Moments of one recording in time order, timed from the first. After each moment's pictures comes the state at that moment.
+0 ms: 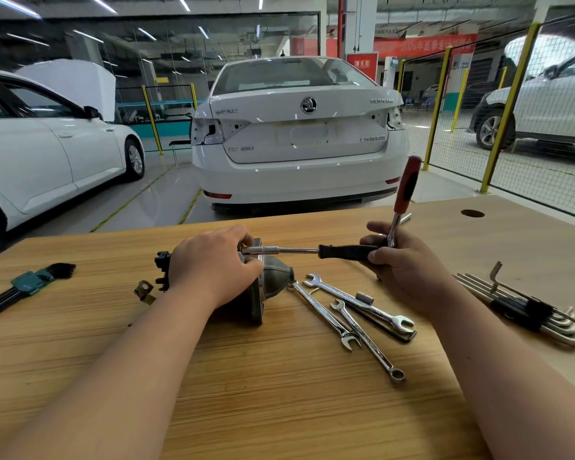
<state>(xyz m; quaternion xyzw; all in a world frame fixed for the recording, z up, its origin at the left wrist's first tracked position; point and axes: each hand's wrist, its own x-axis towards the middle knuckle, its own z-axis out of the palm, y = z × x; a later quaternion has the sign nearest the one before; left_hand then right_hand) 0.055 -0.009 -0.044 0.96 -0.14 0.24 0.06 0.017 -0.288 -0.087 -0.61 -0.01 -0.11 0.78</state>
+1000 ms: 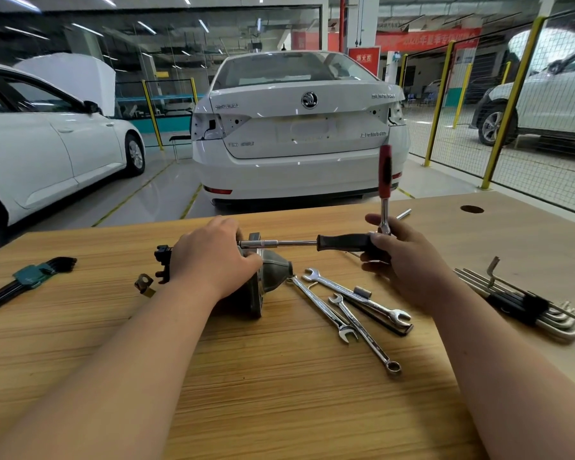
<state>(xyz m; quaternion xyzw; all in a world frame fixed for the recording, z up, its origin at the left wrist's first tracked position) 0.056 -0.011 -0.044 0.96 -0.12 0.23 0.09 0.007 -0.283 -0.078 -0.67 0.03 -0.12 0.73</state>
